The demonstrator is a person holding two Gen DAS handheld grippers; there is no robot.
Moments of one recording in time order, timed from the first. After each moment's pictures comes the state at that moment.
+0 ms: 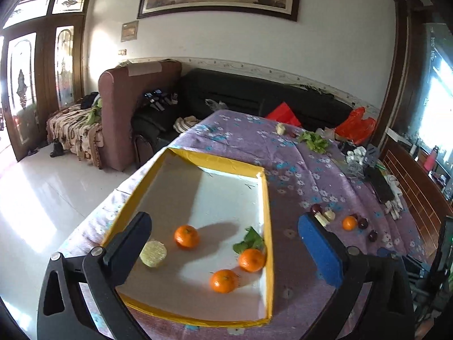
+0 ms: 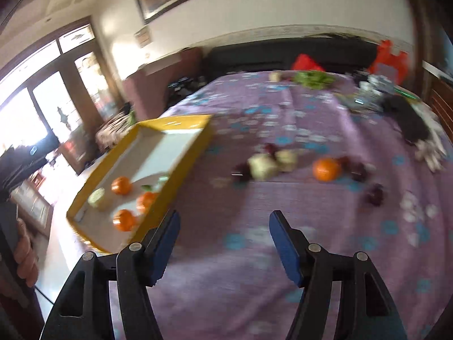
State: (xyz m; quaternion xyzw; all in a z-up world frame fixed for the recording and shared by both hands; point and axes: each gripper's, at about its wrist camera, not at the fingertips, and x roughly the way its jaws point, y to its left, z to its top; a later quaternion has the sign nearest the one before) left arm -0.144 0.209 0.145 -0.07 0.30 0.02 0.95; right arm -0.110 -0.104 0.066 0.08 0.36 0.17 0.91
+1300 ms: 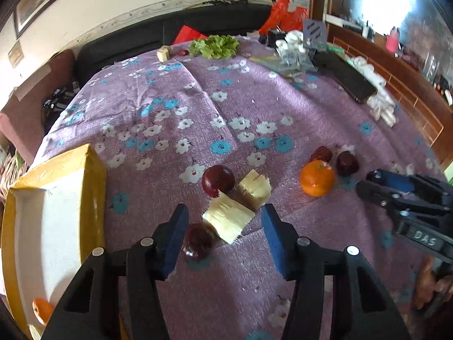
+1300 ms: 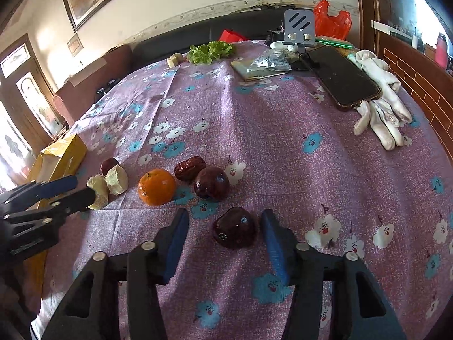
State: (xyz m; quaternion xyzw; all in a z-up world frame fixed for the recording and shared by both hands) left arm 0.023 0.020 0.030 0.11 0.44 -0.14 0.88; right arm -0.007 -0.204 0.007 0.09 0.42 0.07 0.90
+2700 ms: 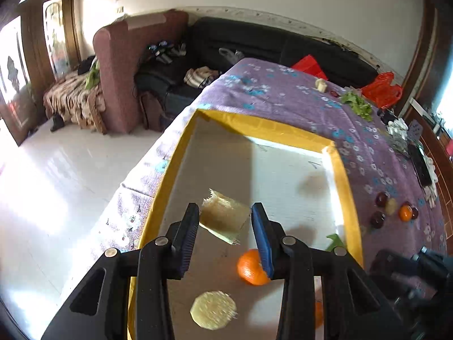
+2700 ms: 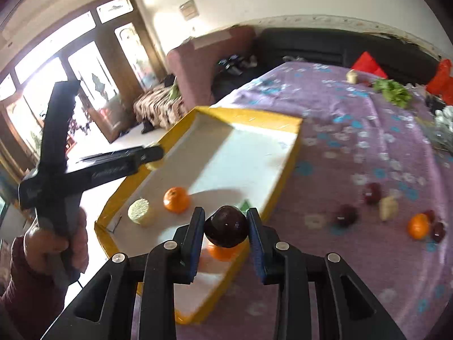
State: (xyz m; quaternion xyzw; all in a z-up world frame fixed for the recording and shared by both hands) left arm -0.026 0.309 0.079 -0.08 0.42 0.04 0.90; right arm -0.054 0.068 0.079 0.01 0.40 0.33 0.85
